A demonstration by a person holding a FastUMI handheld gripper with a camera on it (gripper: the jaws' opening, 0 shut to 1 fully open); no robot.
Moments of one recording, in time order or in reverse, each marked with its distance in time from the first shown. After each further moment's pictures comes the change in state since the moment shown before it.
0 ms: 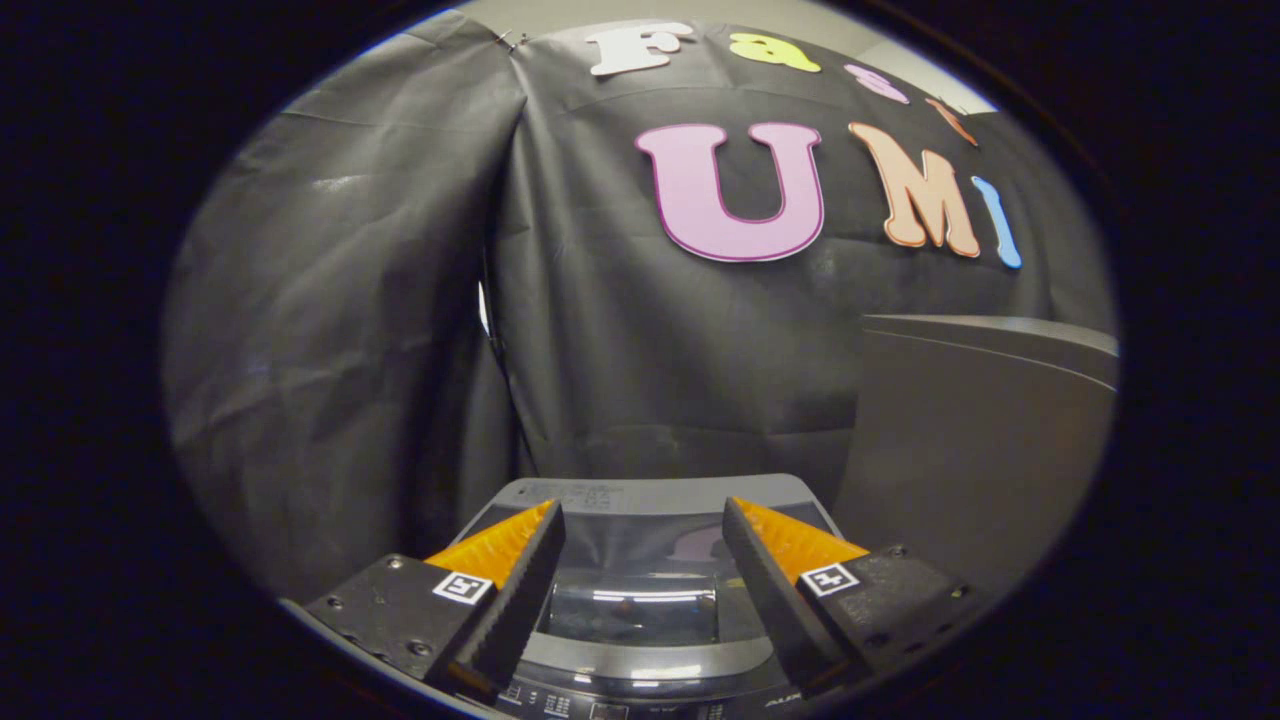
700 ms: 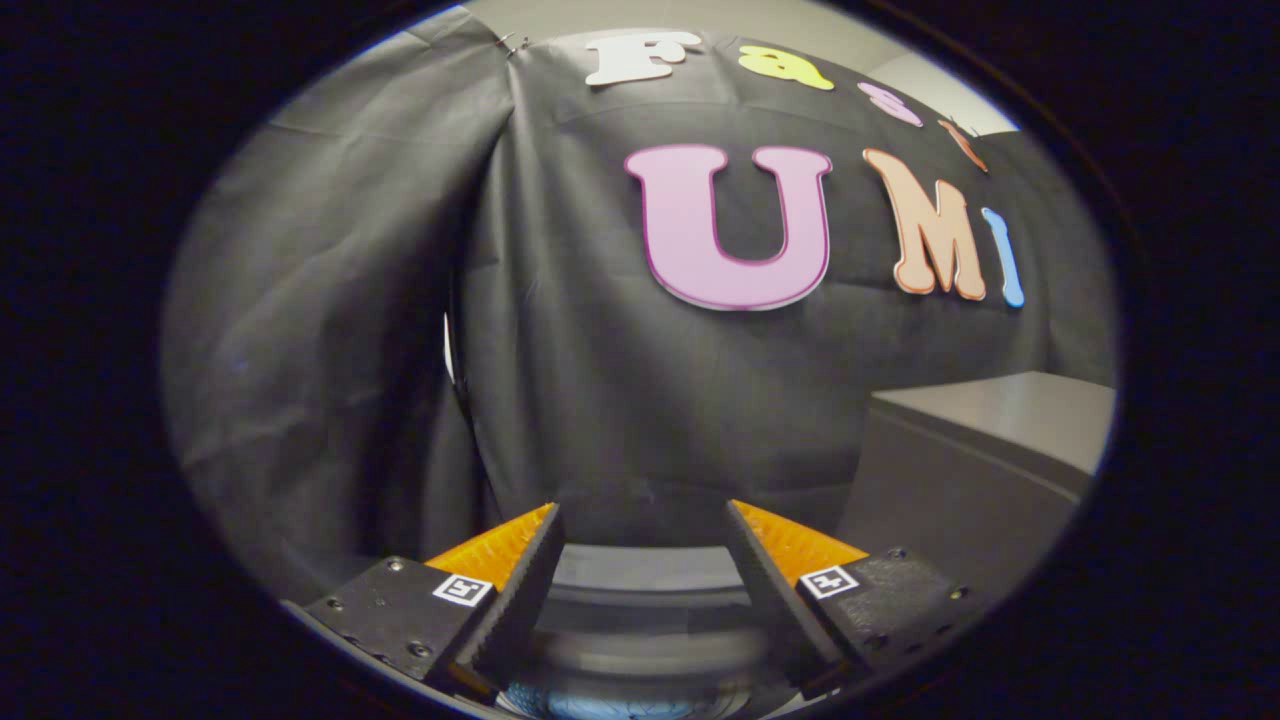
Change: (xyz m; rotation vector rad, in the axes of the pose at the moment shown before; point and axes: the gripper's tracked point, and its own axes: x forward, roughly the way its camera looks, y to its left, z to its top) arm 0.059 -0.016 0.032 -0.030 0.003 -0.042
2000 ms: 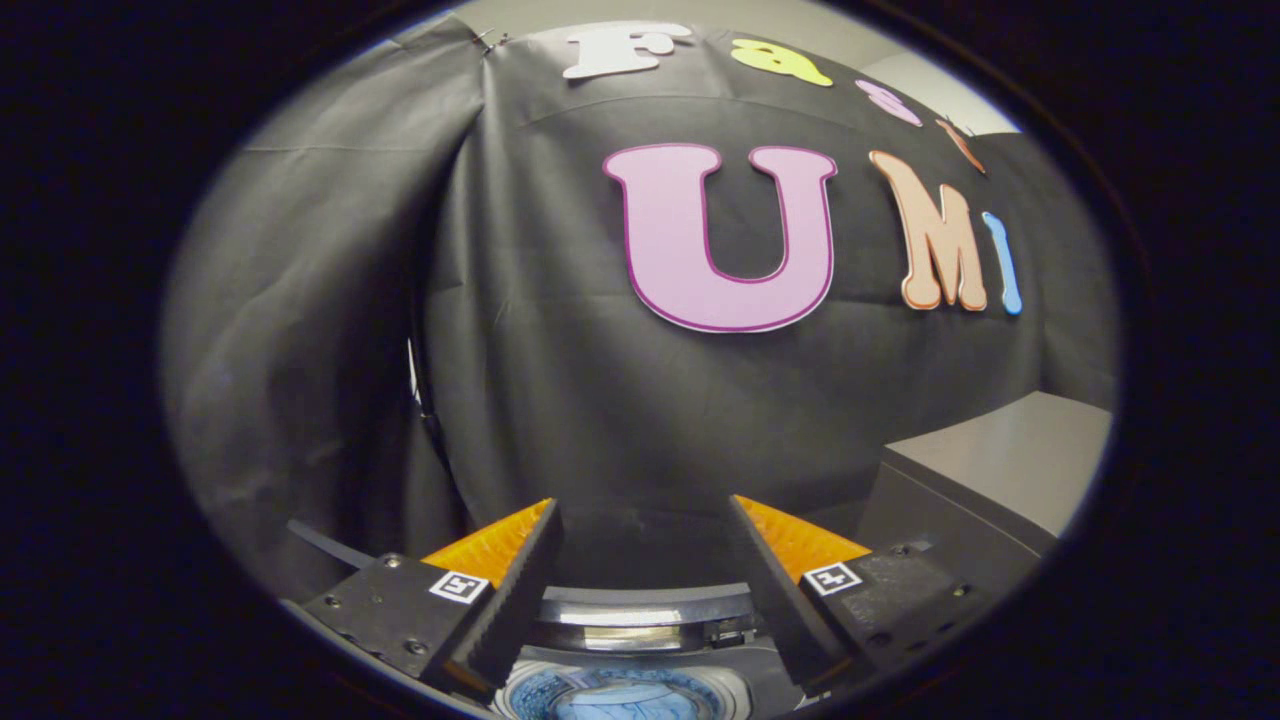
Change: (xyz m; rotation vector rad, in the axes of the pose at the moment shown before) arm 0.040 -0.007 0.080 0.021 -0.068 -0.075
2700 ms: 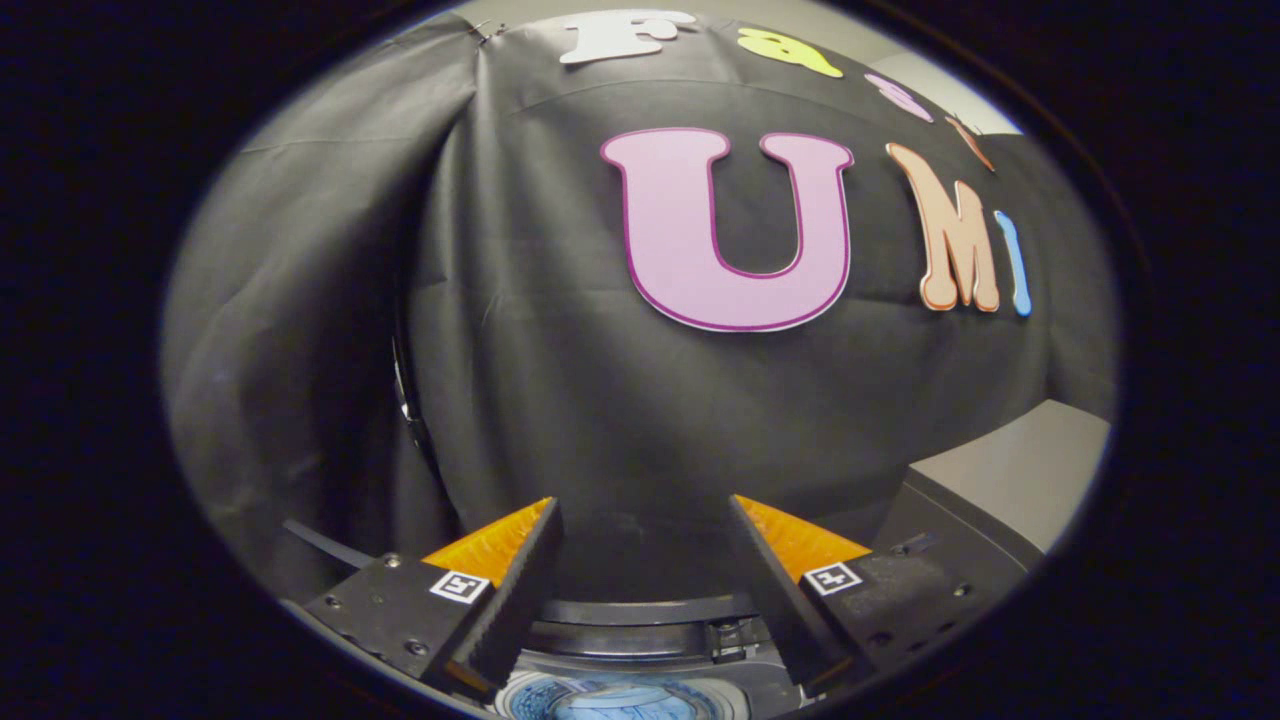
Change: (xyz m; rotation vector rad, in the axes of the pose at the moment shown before) arm 0.027 0.002 0.010 -0.002 0.029 0.002
